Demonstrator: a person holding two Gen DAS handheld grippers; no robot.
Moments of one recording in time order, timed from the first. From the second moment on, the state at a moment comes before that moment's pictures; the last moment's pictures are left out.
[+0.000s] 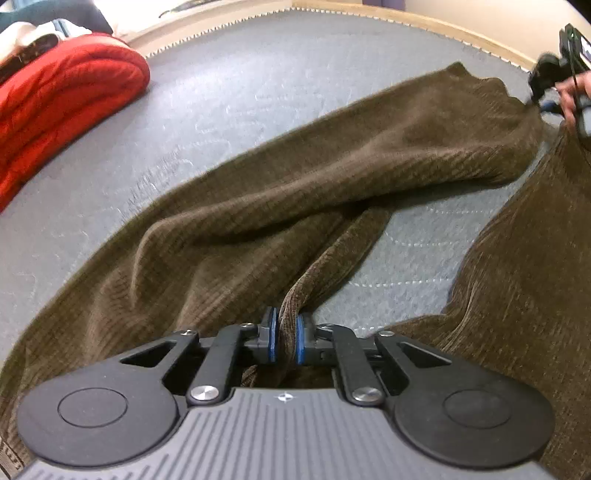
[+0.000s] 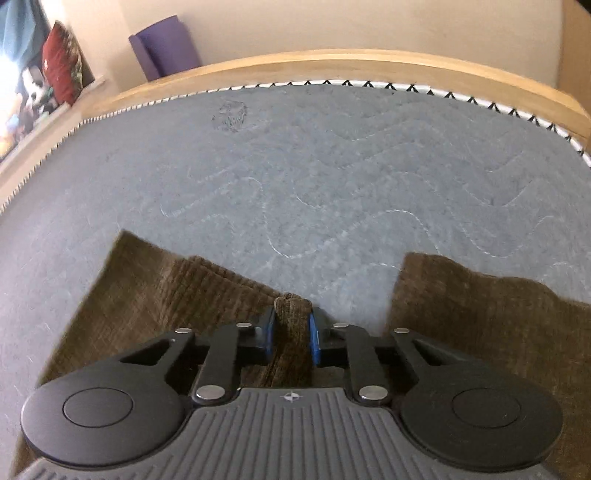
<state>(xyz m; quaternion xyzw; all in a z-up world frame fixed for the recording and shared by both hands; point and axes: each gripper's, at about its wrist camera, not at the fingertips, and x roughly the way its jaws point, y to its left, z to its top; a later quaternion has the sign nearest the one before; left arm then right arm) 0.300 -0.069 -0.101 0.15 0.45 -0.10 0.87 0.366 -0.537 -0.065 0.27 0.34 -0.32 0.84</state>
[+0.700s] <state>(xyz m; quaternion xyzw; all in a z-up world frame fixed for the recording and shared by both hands) 0.240 0.028 -0.011 0.07 0.45 -0.24 0.86 0.352 -0.558 -0.032 0.24 0.34 -0.37 0.83</state>
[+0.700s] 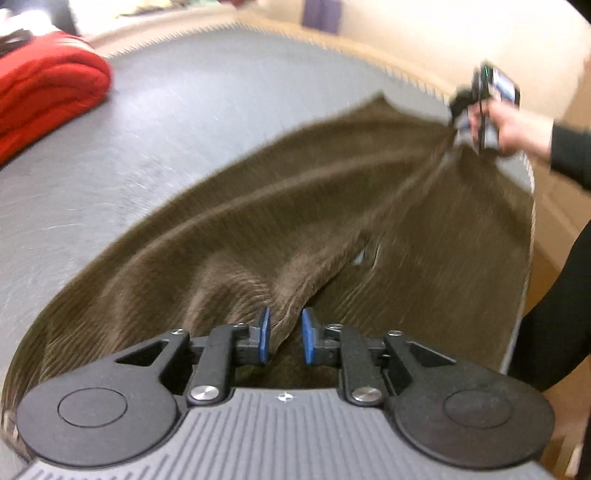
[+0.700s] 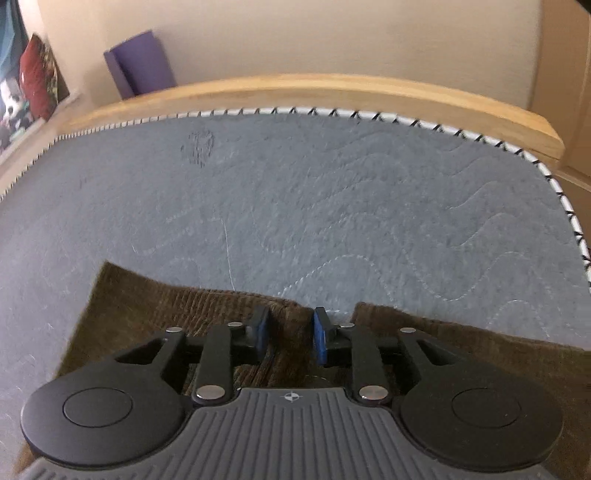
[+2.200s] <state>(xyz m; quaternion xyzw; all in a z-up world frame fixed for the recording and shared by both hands) 0.111 0.258 -0.023 -0.09 0.54 0.03 0.84 0.059 -0.193 0.189 0.00 0.14 0.11 0.98</state>
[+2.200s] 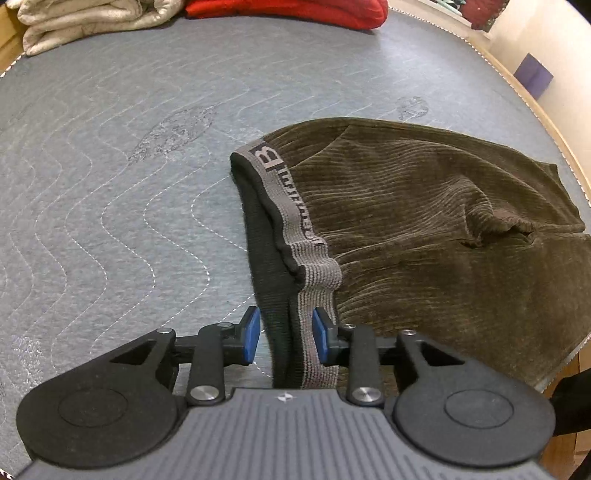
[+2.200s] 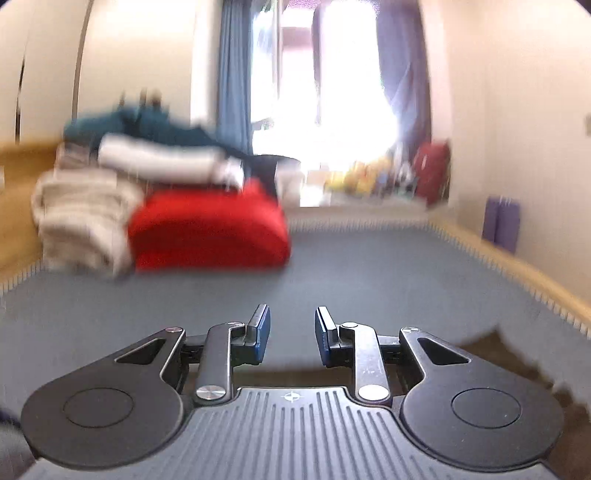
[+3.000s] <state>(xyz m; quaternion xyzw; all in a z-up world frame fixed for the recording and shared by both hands) 0.154 0.257 -0.078 -0.14 0.60 0.04 0.79 0.018 -0.109 0.015 -0.20 0.43 0.34 0.81</state>
